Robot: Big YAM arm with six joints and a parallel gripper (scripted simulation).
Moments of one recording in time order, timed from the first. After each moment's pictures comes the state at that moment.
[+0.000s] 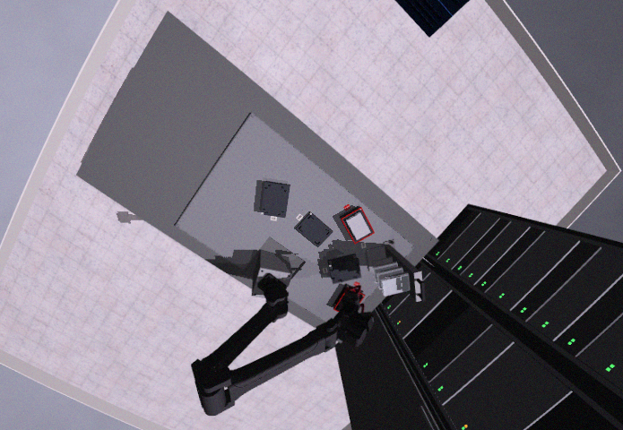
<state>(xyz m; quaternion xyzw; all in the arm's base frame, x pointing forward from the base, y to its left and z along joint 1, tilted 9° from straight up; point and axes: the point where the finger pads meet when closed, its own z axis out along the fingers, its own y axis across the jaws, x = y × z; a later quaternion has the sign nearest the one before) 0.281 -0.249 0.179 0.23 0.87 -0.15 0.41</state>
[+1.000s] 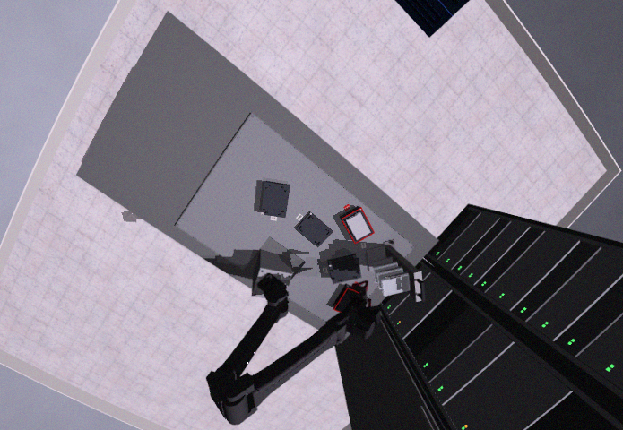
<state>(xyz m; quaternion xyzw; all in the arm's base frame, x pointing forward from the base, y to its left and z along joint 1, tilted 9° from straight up) 0.315 -0.274 0.162 0.23 0.87 -0.16 0.41</state>
